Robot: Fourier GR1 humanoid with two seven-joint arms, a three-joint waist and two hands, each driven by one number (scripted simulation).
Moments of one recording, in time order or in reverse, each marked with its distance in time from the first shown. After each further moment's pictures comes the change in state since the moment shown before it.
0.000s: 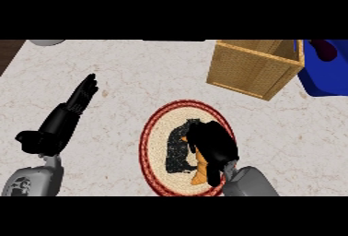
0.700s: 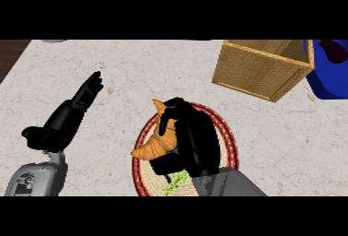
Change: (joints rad) left arm -0.028 -0.008 -0.013 0.012 0.000 -0.008 0.010; right arm -0.198 0.032 0.186 -0.173 -0.361 -0.562 0.638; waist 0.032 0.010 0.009
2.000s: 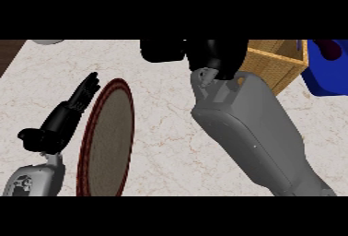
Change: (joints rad) left arm 0.013 -0.001 0.012 -0.014 -0.005 0.004 0.002; right arm -0.623 -0.021 -0.400 0.208 0.105 -0.004 0.259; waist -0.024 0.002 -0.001
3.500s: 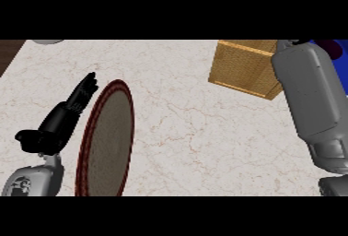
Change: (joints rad) left arm 0.006 -0.005 0.014 -0.008 -0.008 -0.008 -0.002; right arm 0.027 -0.226 -0.417 0.592 -0.124 -0.333 -0.586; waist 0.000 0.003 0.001
